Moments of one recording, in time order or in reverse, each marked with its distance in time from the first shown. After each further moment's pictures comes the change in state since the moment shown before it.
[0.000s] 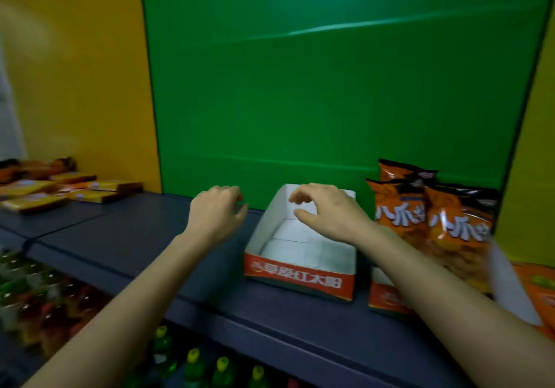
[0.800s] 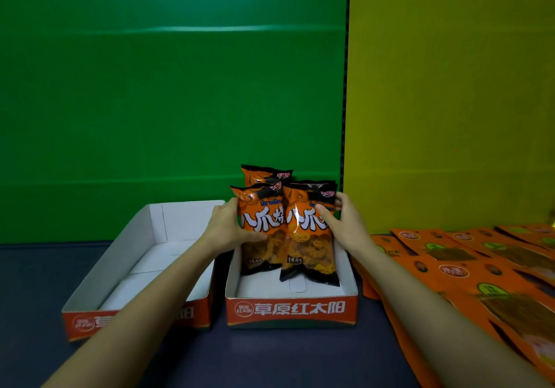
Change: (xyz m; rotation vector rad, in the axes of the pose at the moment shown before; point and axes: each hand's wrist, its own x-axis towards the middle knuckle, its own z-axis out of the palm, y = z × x) left_hand 0.048 0.200 0.088 -0.688 -0.480 0.055; right_hand -0.117 0.189 -0.040 0.333 0.477 0.744
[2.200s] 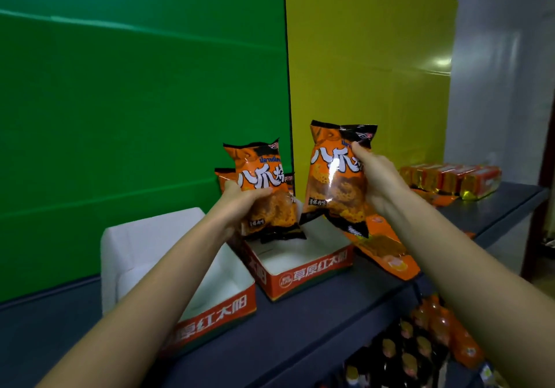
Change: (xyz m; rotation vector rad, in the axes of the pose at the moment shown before) left_hand -0.009 0.016 -0.052 -0.838 -0.497 0.101; right_hand -0.104 -0.149 -0.044 0.670 0.506 0.299
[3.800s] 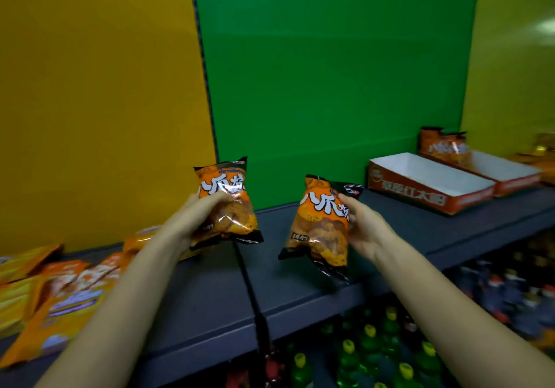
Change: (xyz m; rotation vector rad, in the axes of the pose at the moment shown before) left_hand -0.397 -0.041 -0.590 0.047 0.298 -0.199; right_hand -0.459 0.127 0.444 0.176 -0.216 0.411
